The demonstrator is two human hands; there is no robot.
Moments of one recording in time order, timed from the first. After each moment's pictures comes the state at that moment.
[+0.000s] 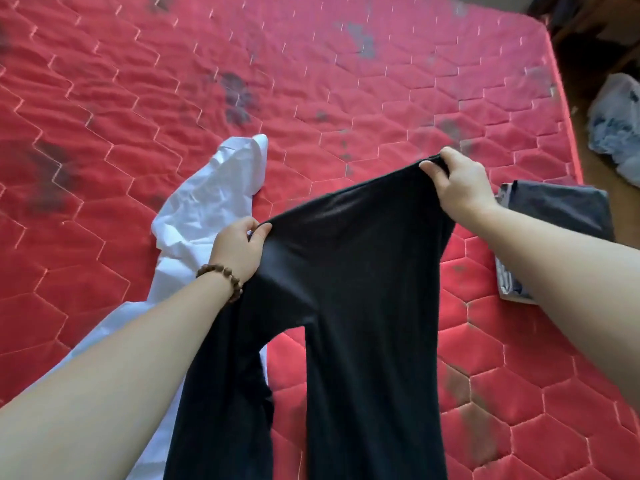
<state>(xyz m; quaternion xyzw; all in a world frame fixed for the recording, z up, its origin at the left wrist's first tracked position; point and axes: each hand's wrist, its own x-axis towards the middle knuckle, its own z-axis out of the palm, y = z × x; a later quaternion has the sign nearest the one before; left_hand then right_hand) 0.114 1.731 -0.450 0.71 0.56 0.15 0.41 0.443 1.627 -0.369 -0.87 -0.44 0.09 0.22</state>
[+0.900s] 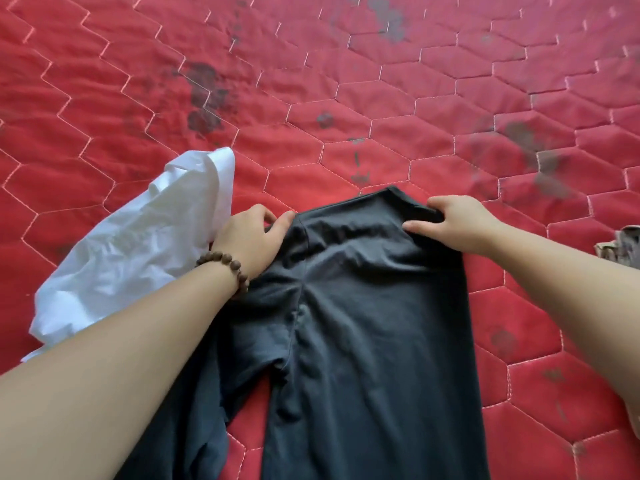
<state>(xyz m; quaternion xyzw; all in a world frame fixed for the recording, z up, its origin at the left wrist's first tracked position) 0.245 1.850 -0.567 0.77 0.55 0.08 0.30 0.546 1.732 -0.554 -0.82 -0.53 0.21 0.05</state>
